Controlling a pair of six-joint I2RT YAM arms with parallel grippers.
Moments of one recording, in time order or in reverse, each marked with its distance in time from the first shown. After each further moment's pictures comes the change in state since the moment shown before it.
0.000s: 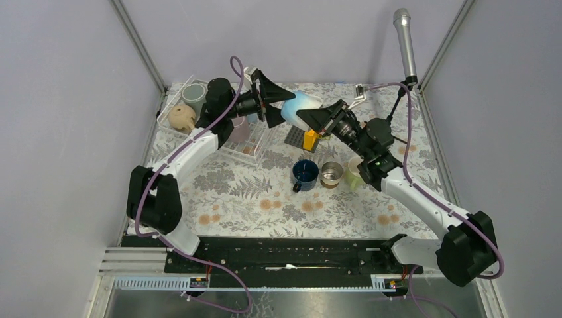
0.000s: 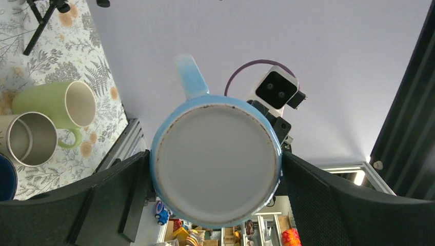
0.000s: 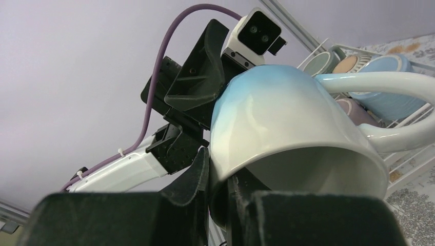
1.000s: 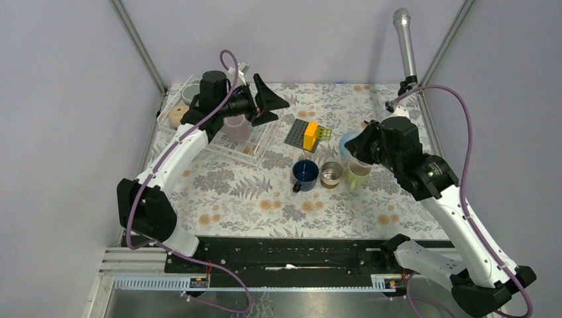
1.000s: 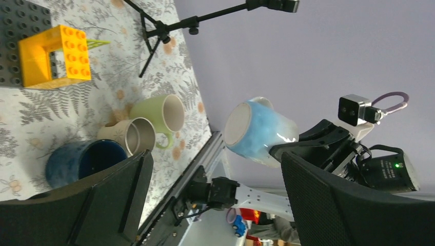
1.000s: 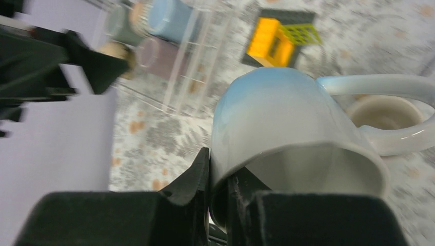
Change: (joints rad) left arm 0.032 -0.075 0.115 -0.514 -0.125 0.526; right arm -0.010 -0.261 0.352 -1.326 0.433 -0.245
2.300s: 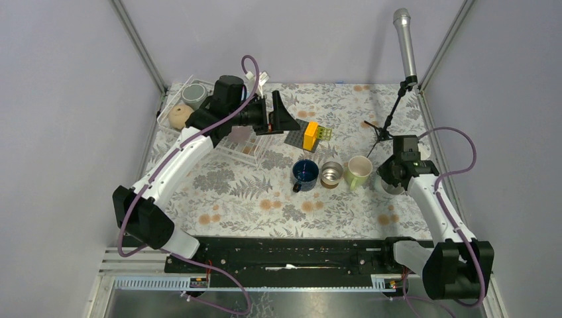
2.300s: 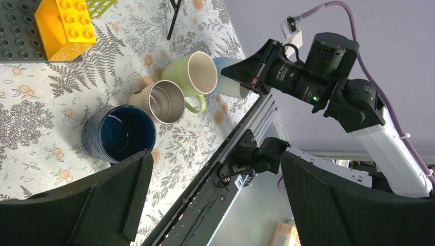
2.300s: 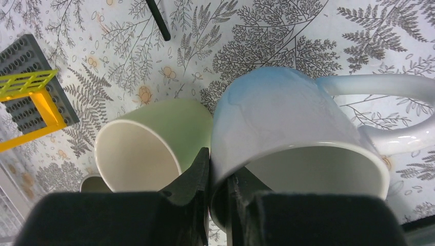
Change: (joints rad) left arm -0.148 -0.045 0.094 -0.336 -0.120 0.338; right arm -0.480 0.110 -0.446 0.031 0.049 0.085
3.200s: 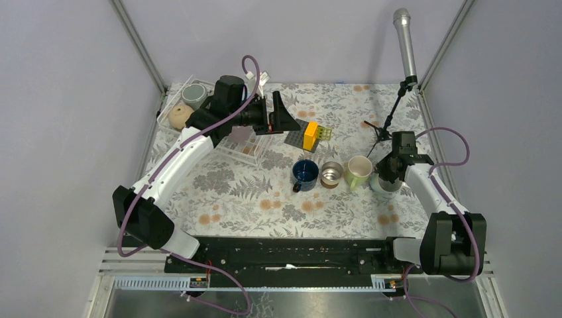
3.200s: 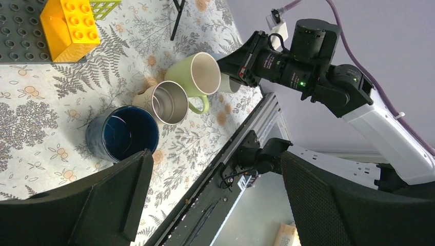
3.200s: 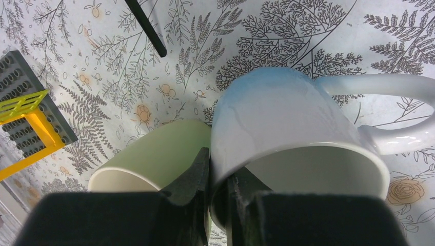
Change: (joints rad) left arm -0.008 0.000 0.005 -0.011 -0.015 0.011; right arm -0.061 0.177 -0.001 0.123 -0.072 0.017
